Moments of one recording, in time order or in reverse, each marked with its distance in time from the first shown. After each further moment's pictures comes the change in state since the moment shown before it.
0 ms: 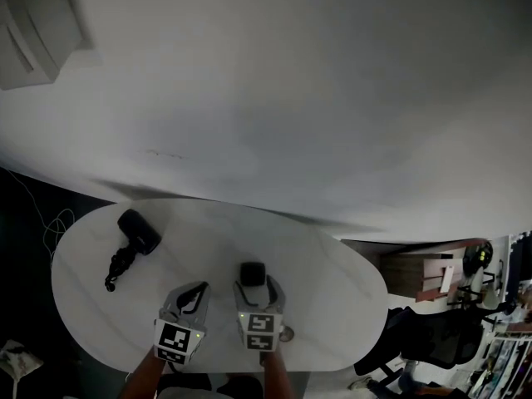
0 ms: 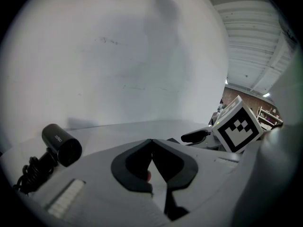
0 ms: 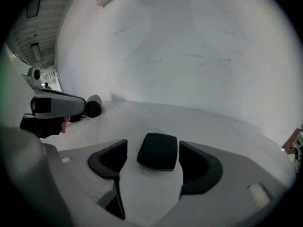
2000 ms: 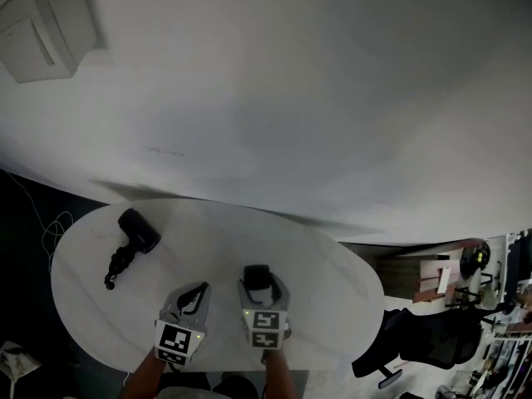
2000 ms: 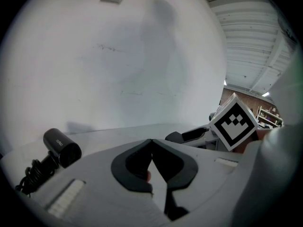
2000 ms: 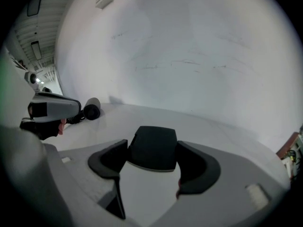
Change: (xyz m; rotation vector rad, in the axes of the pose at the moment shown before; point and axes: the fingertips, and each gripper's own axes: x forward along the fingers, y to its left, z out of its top) left arm -0.008 -0.011 0.011 0.011 -0.045 0.000; right arm -0.015 -0.015 0.012 -0.017 -0.010 -0.020
